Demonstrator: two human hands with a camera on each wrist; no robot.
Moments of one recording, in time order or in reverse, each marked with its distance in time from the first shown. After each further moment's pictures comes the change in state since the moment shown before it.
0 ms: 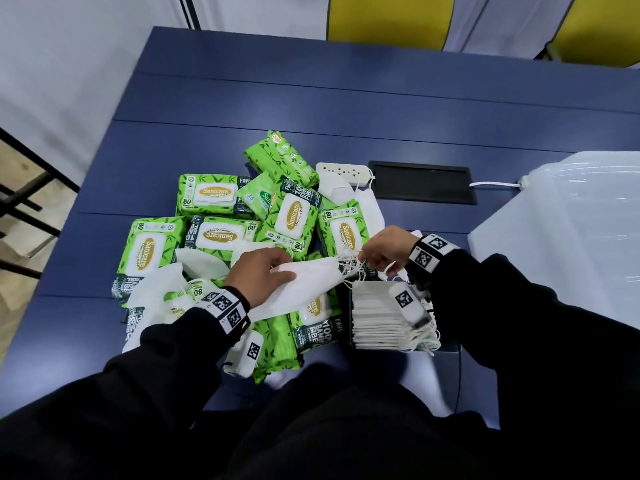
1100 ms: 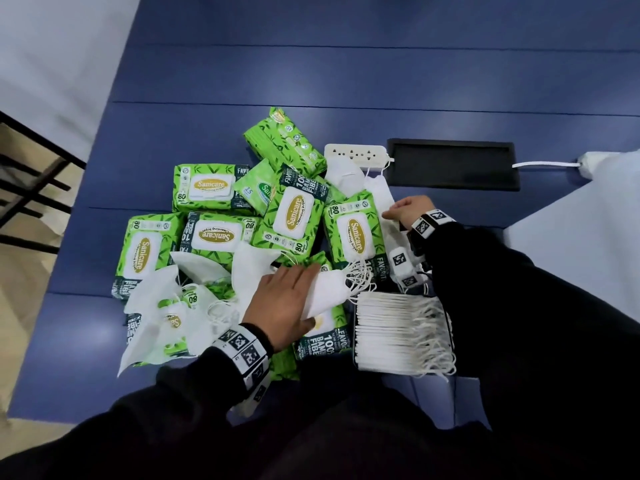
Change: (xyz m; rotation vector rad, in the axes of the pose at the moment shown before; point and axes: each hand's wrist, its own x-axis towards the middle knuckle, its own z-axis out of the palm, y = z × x) left_hand -0.014 0.022 0.051 0.573 -0.109 0.221; right_hand 0.161 0.026 -0.048 0.113 0.304 -0.044
